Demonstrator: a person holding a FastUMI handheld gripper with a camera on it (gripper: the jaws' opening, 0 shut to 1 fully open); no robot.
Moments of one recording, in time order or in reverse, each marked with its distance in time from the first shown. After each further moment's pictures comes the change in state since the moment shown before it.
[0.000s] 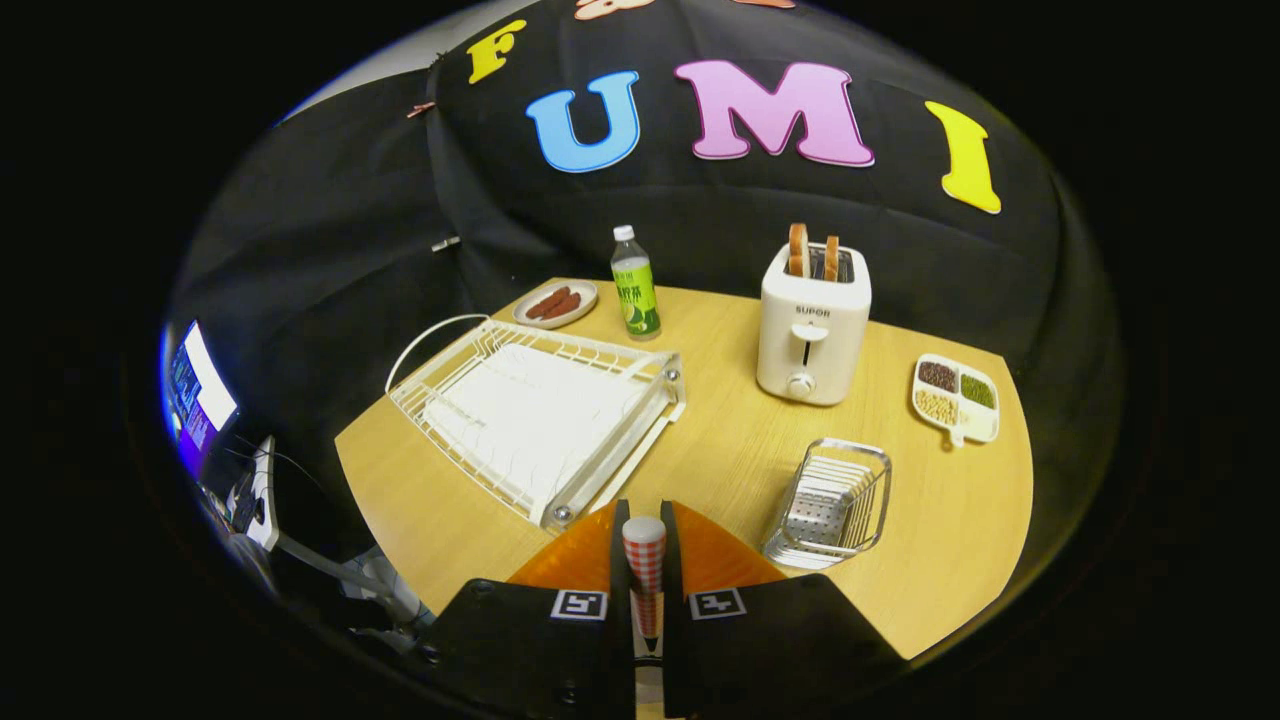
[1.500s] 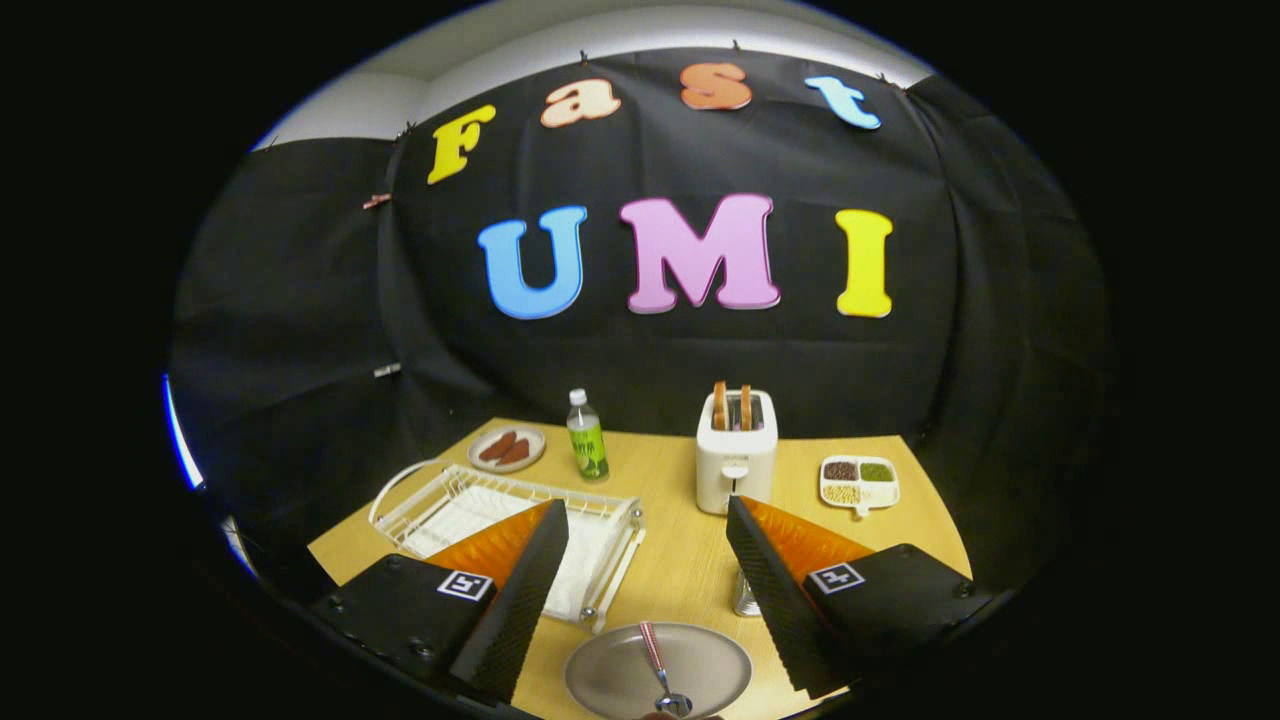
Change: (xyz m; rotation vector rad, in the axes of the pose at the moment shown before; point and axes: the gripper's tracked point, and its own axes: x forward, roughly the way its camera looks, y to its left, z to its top) arm -0.145 0.039 0.151 0.068 -0.534 -0.308
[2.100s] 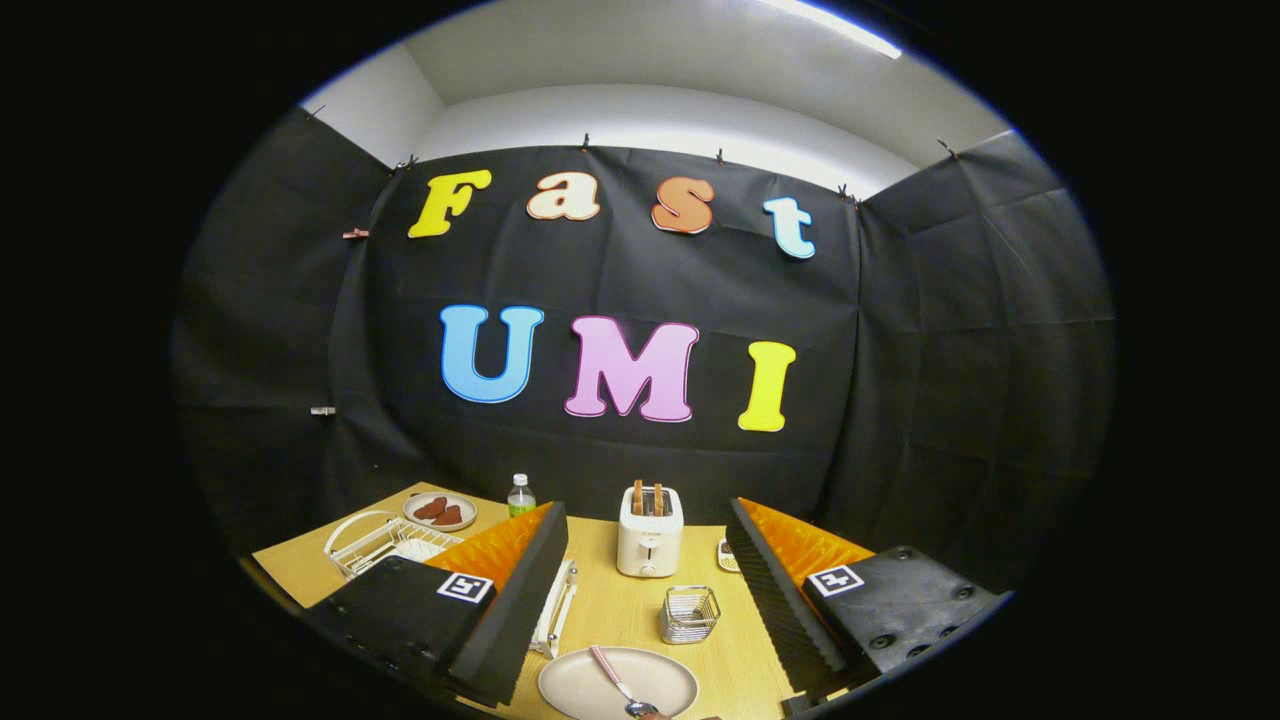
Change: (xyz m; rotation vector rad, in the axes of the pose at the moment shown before) arm -0.110 0.032 0.034 -0.161 -0.230 -0.233
